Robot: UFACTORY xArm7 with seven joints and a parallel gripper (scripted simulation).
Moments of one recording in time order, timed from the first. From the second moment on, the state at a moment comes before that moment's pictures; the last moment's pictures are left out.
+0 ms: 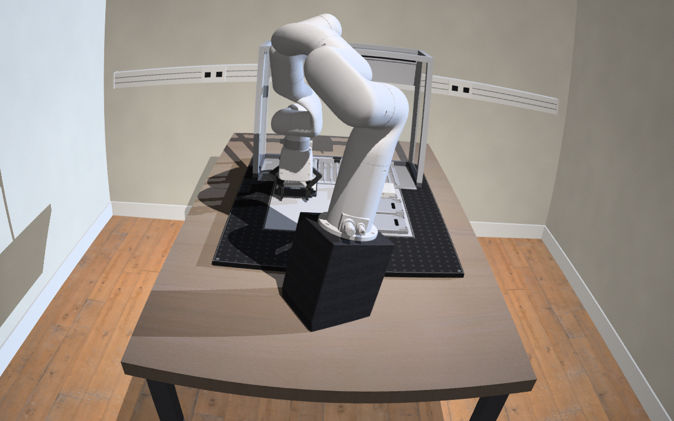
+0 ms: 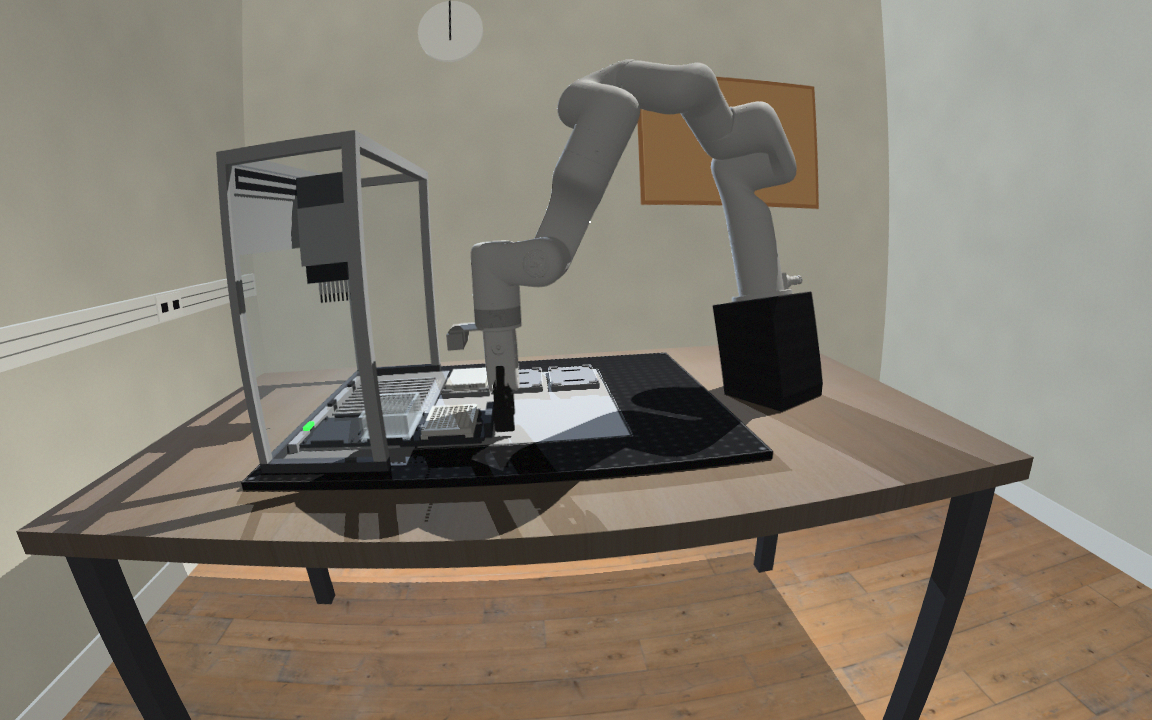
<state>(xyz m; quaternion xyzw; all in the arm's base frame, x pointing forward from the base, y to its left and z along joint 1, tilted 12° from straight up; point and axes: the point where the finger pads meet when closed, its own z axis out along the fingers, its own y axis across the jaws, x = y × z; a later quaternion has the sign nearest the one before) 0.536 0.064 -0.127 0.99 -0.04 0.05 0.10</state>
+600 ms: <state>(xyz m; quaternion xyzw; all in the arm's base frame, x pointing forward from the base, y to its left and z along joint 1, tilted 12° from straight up) 0.532 0.066 -0.122 0.99 -0.04 0.05 0.10</state>
